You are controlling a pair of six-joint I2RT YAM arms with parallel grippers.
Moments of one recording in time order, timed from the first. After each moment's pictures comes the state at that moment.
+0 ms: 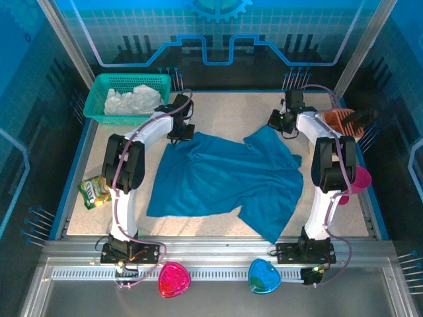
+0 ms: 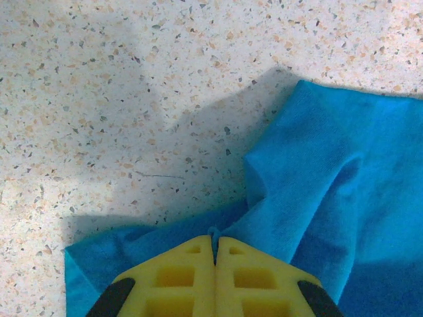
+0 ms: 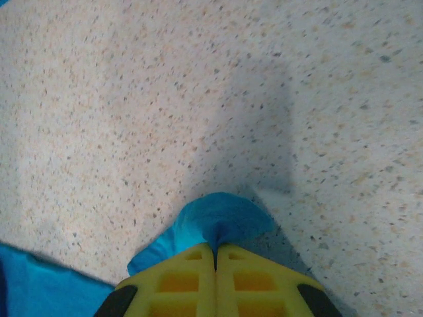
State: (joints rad) left arm -0.30 2.09 1.68 -0.79 -0.05 -0.21; right arm 0.05 2.00 1.53 -0.52 -0.21 0.44
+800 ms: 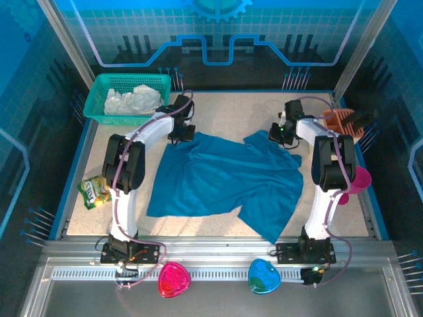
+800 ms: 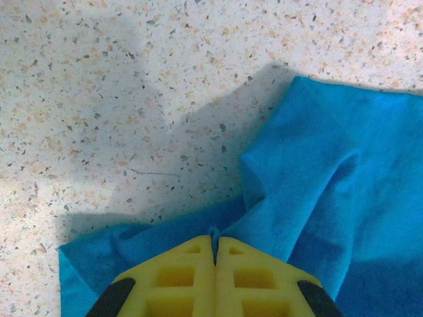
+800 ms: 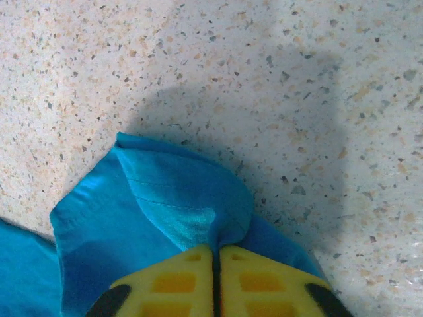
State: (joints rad) left arm -0.31 2.09 1.67 -0.78 -0.05 -0.22; right arm 0.03 2.02 1.42 -0.53 -0.27 0.34
